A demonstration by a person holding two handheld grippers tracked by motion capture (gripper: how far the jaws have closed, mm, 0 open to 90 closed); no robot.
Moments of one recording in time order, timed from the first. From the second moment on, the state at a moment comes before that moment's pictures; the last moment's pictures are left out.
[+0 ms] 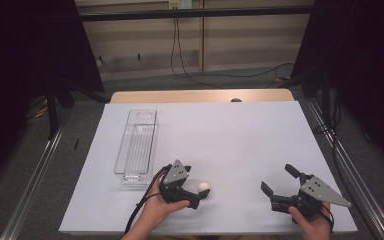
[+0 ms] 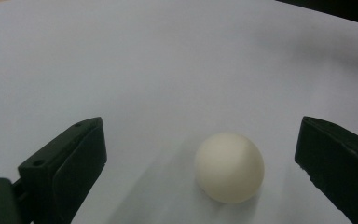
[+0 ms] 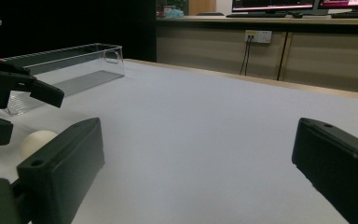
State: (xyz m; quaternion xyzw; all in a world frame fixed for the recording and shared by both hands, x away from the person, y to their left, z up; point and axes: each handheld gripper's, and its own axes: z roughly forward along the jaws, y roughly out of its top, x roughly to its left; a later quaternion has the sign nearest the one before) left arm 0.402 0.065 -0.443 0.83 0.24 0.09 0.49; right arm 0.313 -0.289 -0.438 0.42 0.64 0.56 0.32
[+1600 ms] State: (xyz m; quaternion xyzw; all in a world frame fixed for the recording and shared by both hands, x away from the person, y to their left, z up) left arm 0.402 0.053 -0.452 0.86 0.22 0.06 0.45; right arm 0.313 -0.289 -0.437 0.42 0.64 0.56 0.32
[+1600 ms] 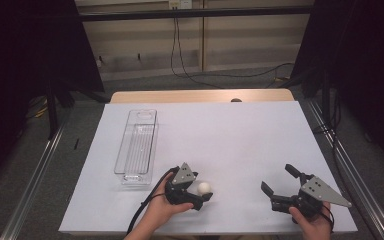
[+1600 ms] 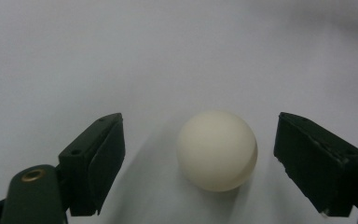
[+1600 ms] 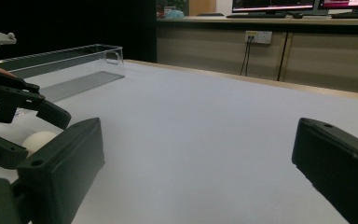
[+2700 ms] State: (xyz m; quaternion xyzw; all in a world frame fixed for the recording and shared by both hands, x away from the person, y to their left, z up) left arm 0.403 0.050 -0.454 0.87 0.22 0.05 0.44; right arm 0.313 -0.289 -0.438 0.41 0.64 0.56 0.32
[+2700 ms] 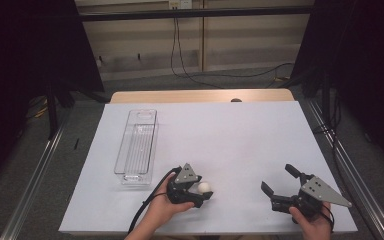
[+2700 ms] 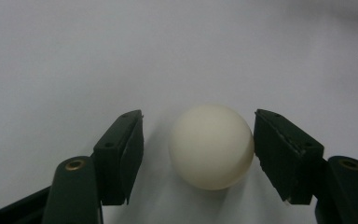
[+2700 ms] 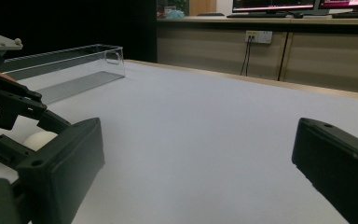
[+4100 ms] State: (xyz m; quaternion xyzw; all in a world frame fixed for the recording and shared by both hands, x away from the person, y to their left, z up) left arm 0.407 0.049 -0.455 0.88 0.23 0.02 0.42; right arm 0.313 -0.290 -0.437 0.41 0.64 0.56 0.32
